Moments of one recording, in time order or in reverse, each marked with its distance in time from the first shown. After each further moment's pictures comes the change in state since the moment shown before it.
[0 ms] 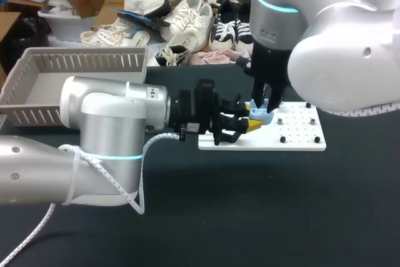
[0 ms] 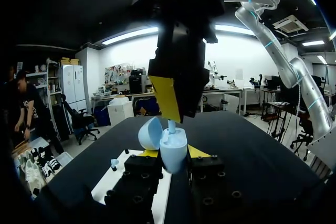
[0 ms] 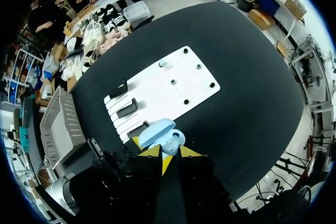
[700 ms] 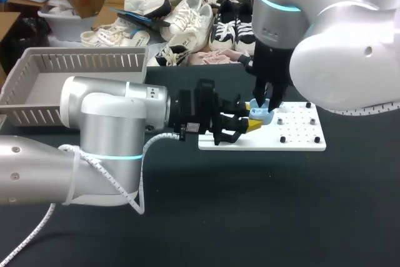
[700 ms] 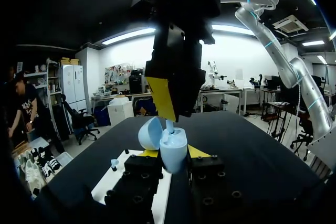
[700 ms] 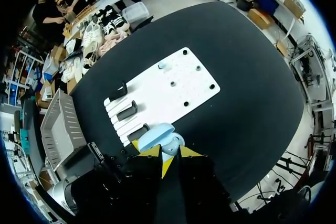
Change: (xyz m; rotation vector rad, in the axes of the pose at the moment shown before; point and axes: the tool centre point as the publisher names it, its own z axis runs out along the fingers) left arm 0.000 0.000 0.000 0.000 0.000 0.000; right arm -0.005 -0.001 0.001 -0.003 0.000 0.011
